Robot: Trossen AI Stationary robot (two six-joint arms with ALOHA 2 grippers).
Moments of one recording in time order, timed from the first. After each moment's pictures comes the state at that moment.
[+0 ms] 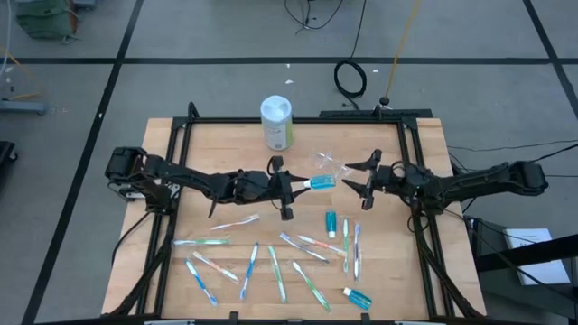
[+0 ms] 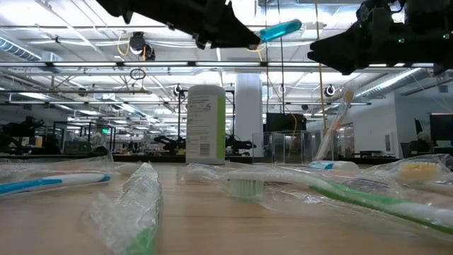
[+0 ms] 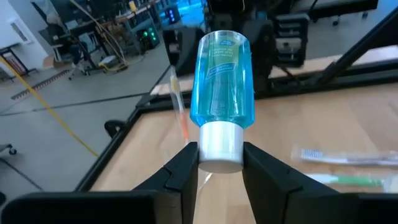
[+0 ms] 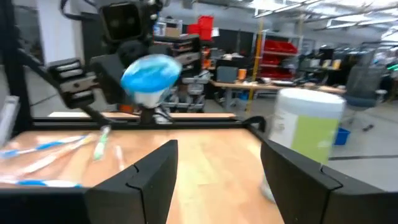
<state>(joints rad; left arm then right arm) -0.09 1.62 0.99 0.42 -0.32 0.21 -0.03 0.82 0.16 0.77 0.18 -0.08</state>
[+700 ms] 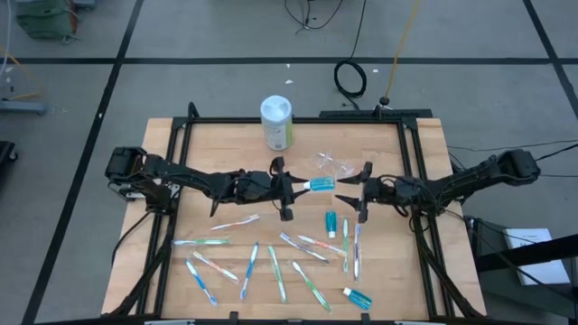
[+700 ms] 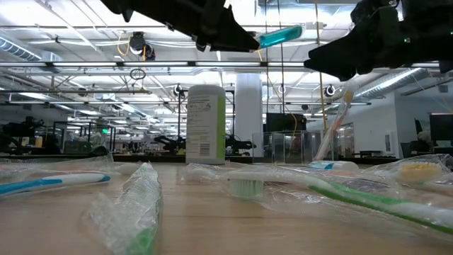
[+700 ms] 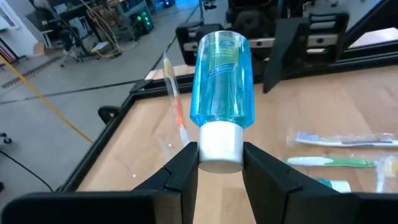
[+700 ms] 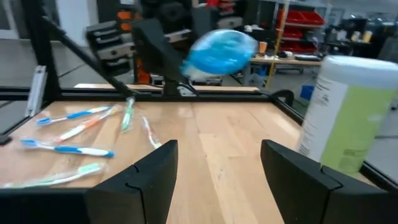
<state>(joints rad) -0.09 1.62 1.01 0.33 -0.31 0.18 0.15 0.96 0.19 0.76 0.29 -0.05</state>
